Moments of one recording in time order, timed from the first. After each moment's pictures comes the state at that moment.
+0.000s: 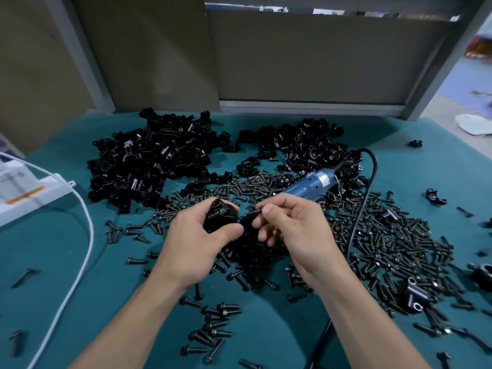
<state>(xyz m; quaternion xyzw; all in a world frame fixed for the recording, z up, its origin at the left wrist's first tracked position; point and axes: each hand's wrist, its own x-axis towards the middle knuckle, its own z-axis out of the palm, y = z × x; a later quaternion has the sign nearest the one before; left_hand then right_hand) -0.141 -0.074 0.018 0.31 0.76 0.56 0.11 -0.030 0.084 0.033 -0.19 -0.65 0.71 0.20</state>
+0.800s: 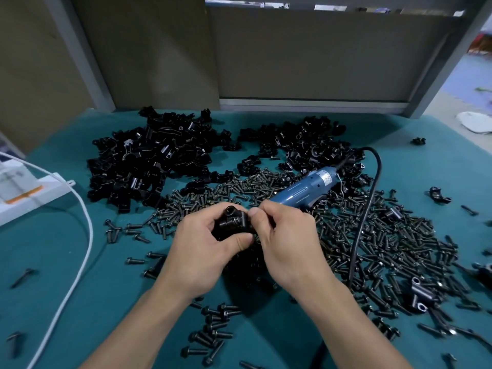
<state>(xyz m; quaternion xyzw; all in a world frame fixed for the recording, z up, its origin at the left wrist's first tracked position) -0.127 -0.073 0.023 0.35 0.71 0.59 0.13 -0.035 0.064 0.026 -0.22 -0.86 0.40 0.23</state>
